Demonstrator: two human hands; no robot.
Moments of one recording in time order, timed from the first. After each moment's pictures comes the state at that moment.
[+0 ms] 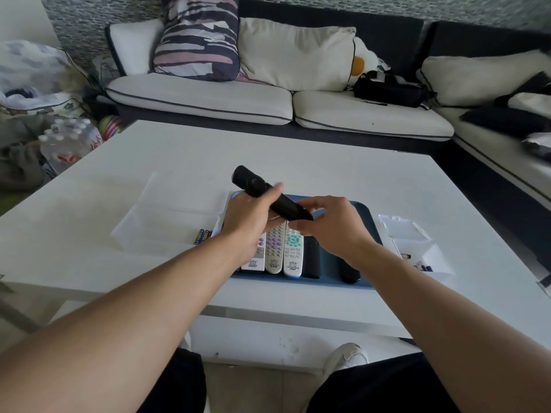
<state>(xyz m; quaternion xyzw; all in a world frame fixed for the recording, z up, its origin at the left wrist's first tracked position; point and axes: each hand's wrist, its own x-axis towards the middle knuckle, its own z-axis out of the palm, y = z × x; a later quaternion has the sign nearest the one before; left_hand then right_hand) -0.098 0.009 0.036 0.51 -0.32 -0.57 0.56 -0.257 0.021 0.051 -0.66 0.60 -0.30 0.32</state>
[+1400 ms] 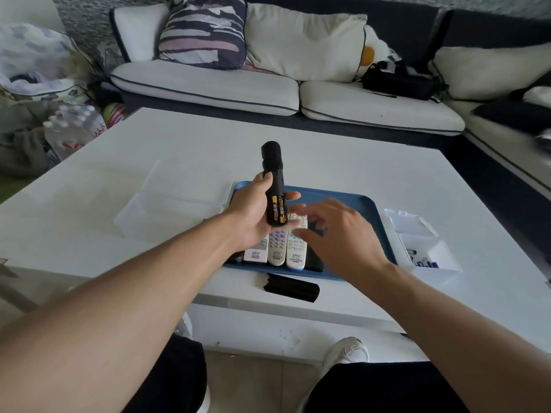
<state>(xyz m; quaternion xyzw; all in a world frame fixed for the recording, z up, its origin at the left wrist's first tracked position) -0.092 0.009 0.042 0.43 -0.28 -0.70 0.50 -0.260 0.049 0.038 -0.78 0.57 -0.23 0.08</state>
